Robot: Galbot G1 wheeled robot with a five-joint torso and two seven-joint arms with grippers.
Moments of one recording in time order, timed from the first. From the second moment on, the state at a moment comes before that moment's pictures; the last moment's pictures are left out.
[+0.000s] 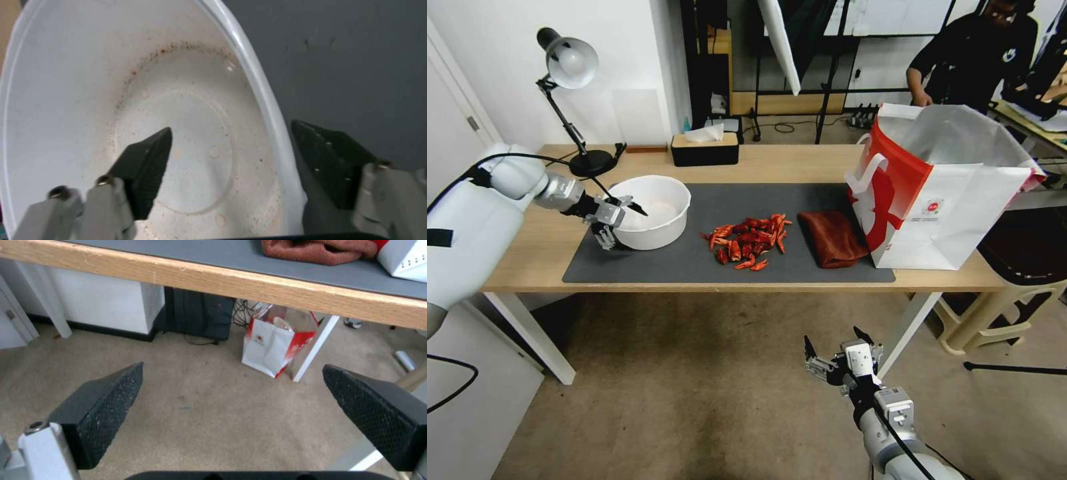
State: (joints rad) left arm 0.13 -0.77 0.10 -1.14 0.18 -0.36 1.39; right arm -1.77 1.48 0.42 2.26 -0.12 -0.34 -0.04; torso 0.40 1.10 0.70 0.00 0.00
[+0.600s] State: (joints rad) left arm 0.11 -0.79 0.12 -1.11 0.20 -0.38 1.46; right arm -1.77 1.48 0.42 2.25 -0.12 -0.33 -0.04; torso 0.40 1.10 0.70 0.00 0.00
